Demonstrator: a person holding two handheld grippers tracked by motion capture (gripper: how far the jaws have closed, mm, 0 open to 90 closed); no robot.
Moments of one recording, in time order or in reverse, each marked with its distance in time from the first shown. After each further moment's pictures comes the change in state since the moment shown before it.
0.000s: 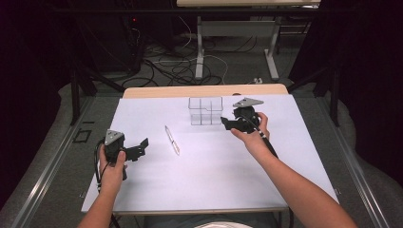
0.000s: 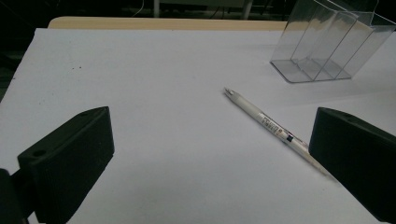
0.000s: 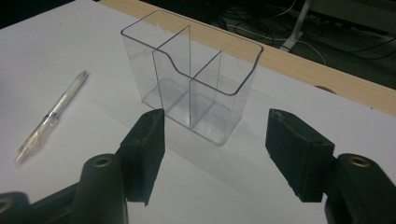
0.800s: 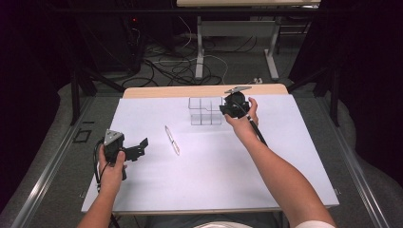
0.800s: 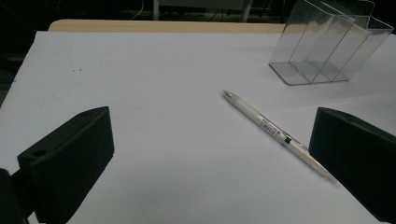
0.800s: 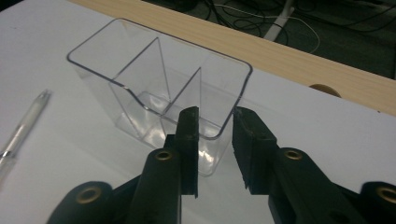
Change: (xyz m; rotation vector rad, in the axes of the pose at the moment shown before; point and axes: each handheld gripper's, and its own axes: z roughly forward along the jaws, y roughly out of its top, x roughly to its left) left arm -0.001 0.001 -0.001 -0.013 -0.004 -0.003; right arm -0.011 0.032 0.050 0.087 -0.045 0.064
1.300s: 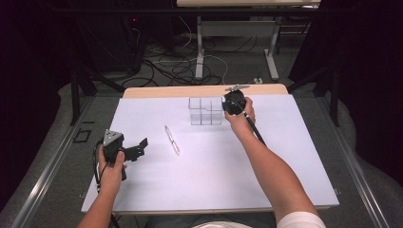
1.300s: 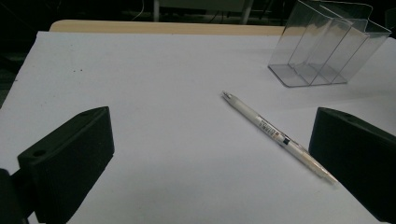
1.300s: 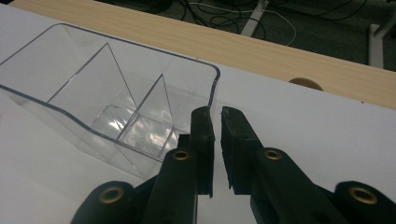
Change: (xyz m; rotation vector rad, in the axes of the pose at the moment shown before) left arm 0.000 0.000 -0.002 -0.005 -0.001 -0.009; right arm -0.010 0.000 0.026 0.003 -0.099 0.069
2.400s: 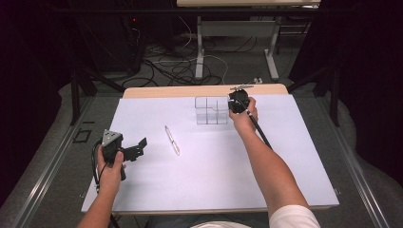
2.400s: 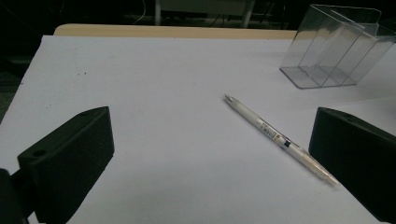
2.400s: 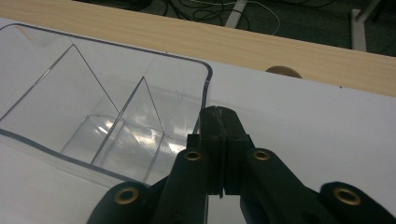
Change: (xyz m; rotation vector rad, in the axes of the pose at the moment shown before) left arm 0.002 0.000 -0.003 -0.016 0.005 0.003; right arm -0.018 -0.005 0.017 0.022 -0.058 0.068
